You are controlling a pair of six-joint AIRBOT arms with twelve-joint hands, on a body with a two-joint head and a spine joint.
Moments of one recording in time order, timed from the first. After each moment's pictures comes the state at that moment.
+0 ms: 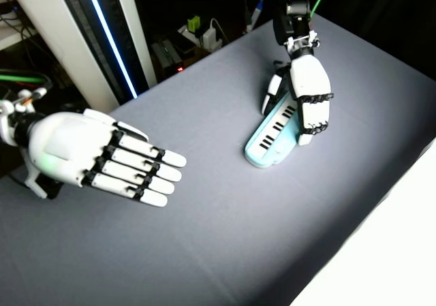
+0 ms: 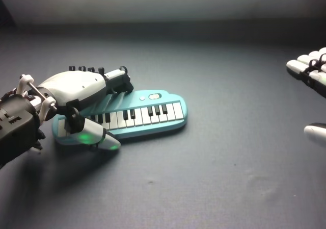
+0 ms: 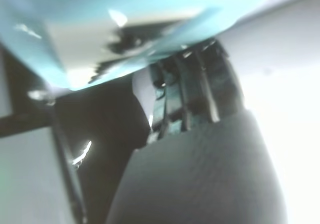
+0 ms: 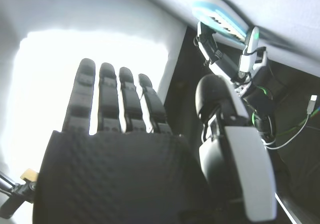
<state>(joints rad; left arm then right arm) 0.86 -1.17 1.36 -0.11 -0.55 0.73 -1.01 -0.82 0.87 0.28 1.08 -1.09</state>
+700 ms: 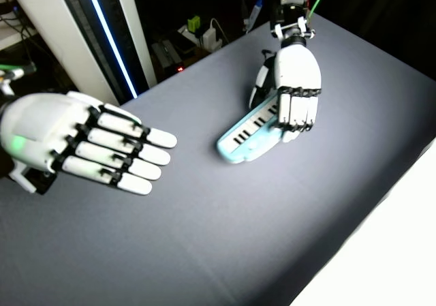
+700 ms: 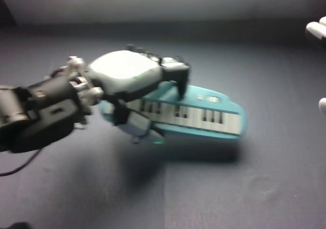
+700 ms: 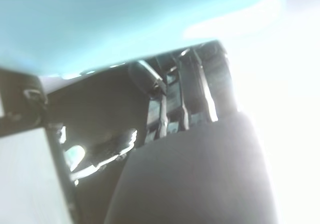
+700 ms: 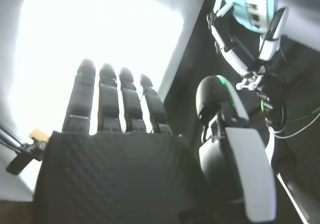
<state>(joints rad) 0.67 -1.26 1.33 0.29 -0.54 0.58 -1.03 -0.75 0.81 0.27 1.26 -1.09</state>
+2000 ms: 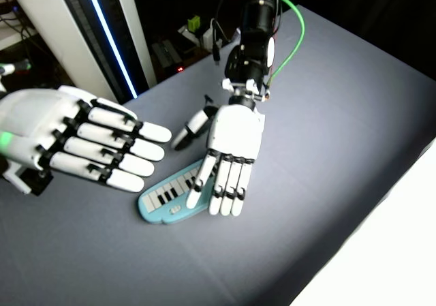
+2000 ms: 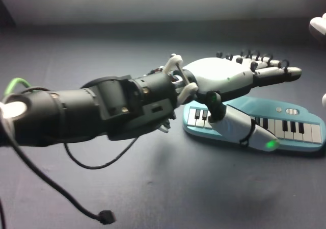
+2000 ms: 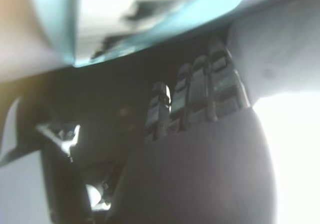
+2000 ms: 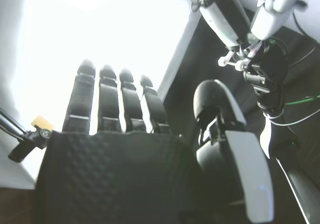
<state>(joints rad) 0.56 -1.55 1.50 0.46 -0.46 0.34 -1.03 -0.74 0.81 0.27 1.28 -1.08</state>
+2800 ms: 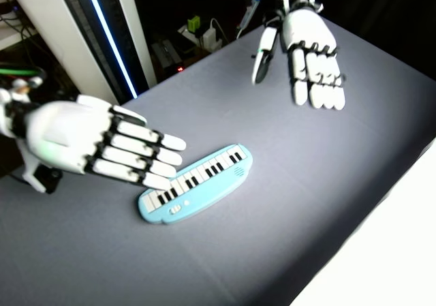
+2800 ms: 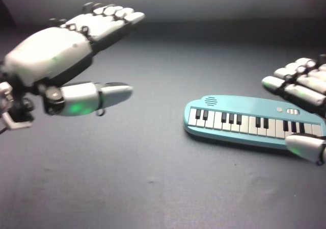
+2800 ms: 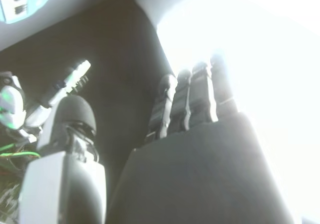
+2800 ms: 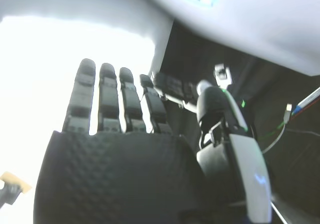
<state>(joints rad) 0.86 -0.94 1.12 0.02 -0.91 0.68 -0.92 -0.86 0.90 0.16 0.91 -1.10</state>
